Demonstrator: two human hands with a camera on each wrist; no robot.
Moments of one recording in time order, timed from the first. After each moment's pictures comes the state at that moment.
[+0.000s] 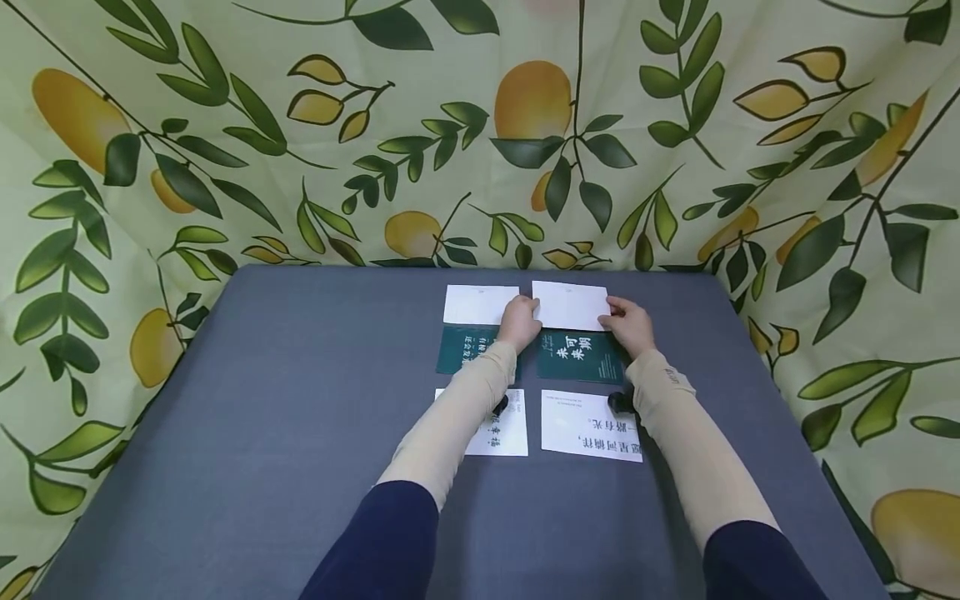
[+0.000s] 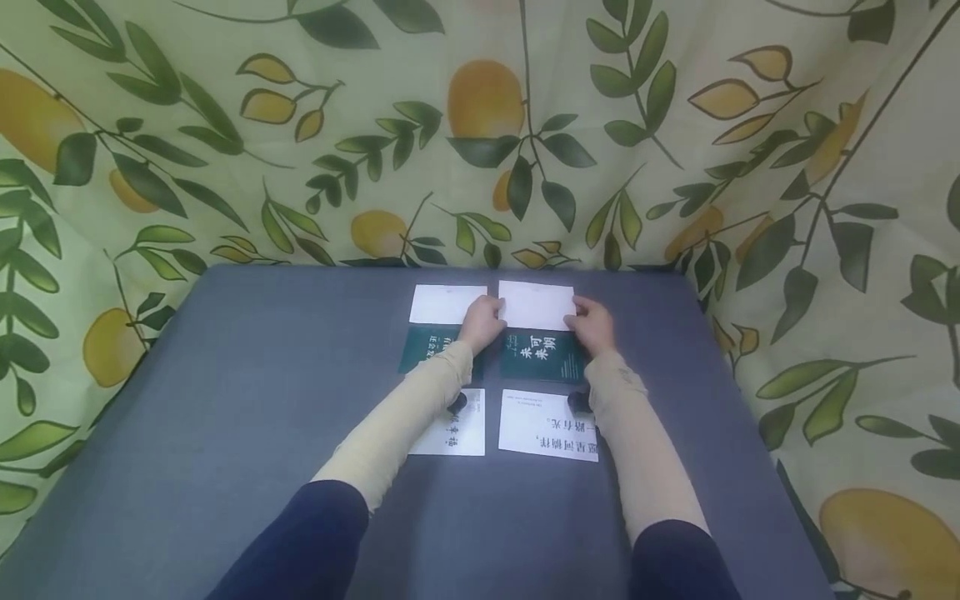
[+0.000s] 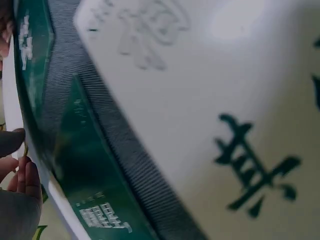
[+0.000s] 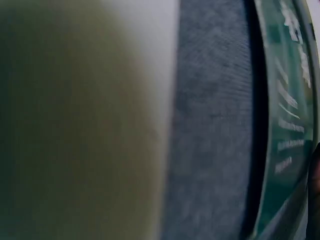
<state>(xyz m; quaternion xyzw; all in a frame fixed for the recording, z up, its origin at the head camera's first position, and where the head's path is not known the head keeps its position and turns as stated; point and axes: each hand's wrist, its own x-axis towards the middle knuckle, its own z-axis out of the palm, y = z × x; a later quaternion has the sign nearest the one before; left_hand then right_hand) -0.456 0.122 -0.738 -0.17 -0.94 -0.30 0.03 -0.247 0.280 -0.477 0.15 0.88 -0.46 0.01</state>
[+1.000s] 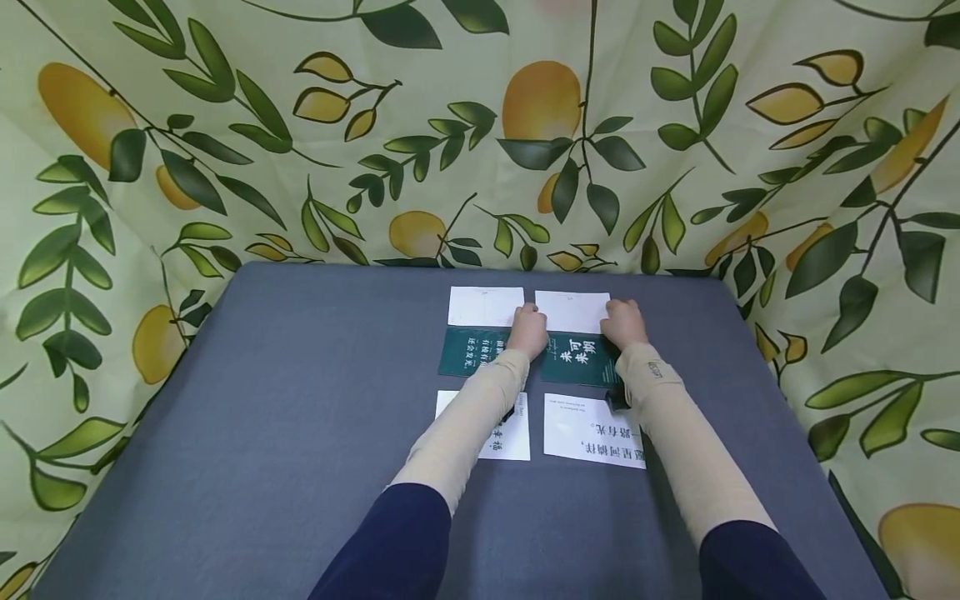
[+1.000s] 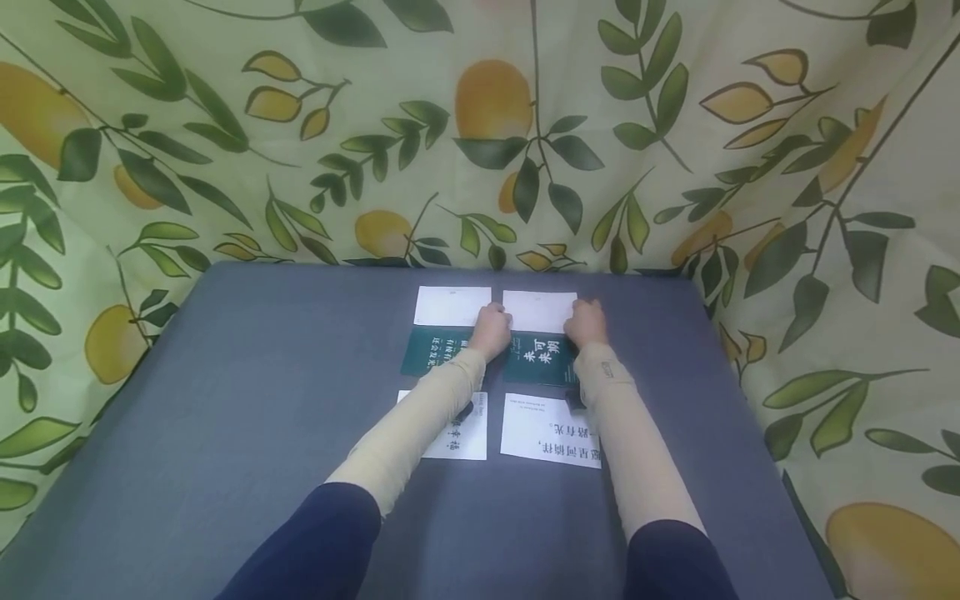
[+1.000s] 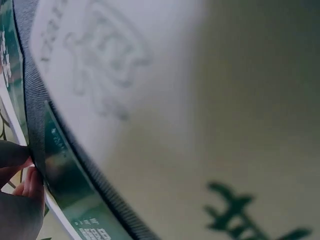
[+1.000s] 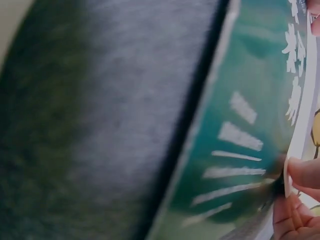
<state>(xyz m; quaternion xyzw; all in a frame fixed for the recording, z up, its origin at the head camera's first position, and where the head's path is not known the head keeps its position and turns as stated) -0.366 0.112 -0.630 -0.21 -0.96 -0.15 0.11 -0.259 0.259 -0.460 0.08 0.97 -0.21 0.03</state>
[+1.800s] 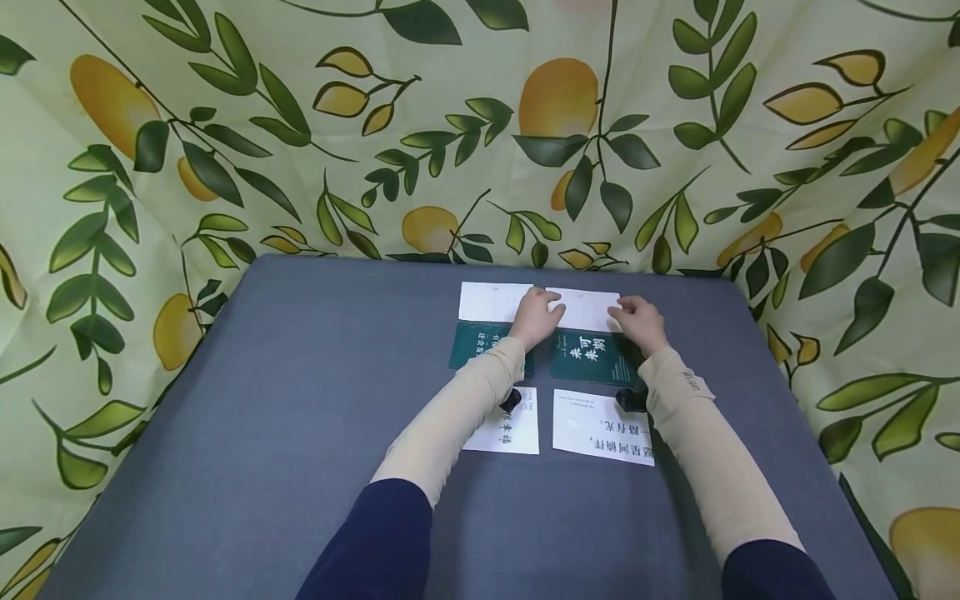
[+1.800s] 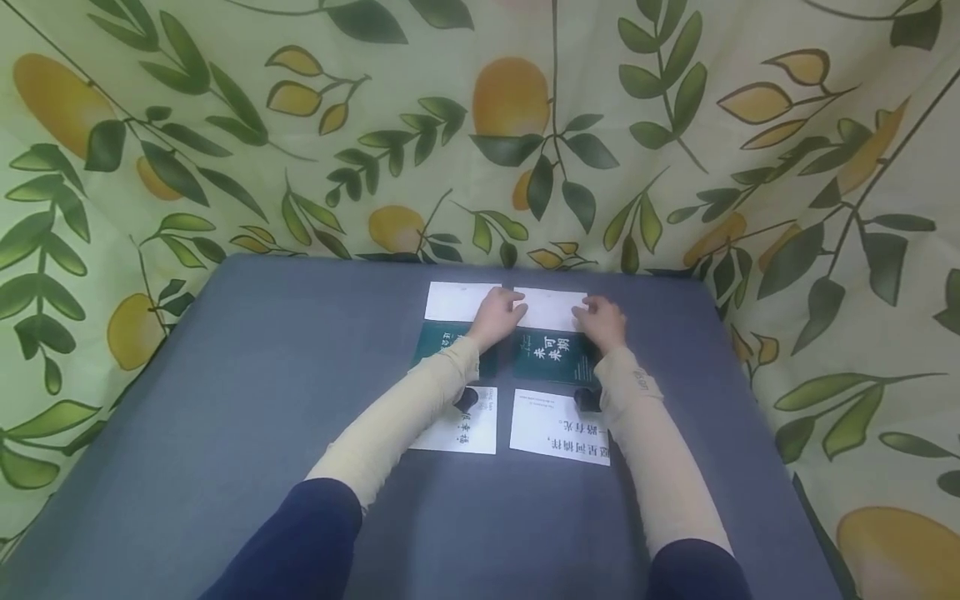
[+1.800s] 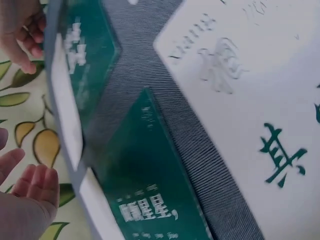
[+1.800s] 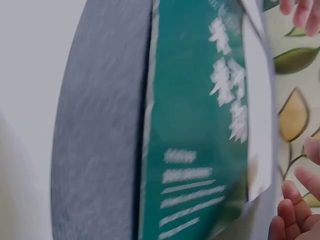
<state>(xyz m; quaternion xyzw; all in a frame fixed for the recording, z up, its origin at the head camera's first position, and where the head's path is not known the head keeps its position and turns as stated) -0.258 0.065 -0.440 -0.16 -0.90 -0.40 -0.04 -0.241 0.259 -0.448 0.14 0.90 -0.40 0.03</state>
